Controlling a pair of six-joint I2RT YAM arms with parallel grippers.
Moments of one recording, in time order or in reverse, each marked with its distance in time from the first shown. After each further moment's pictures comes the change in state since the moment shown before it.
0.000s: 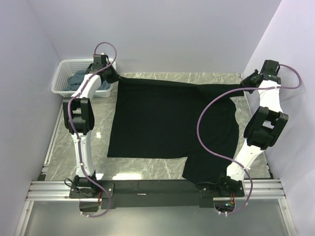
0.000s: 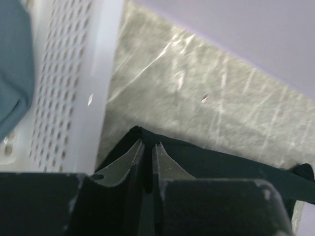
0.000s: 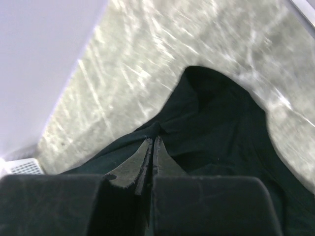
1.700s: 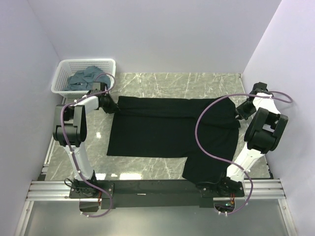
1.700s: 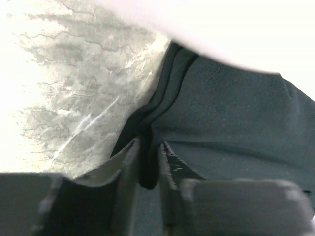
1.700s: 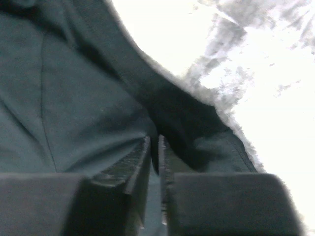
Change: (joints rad) left arm 0.011 -0.303 -0.721 0.130 0.003 -0.035; right arm -0.017 -0.076 -0.361 -0.157 0.188 -0.047
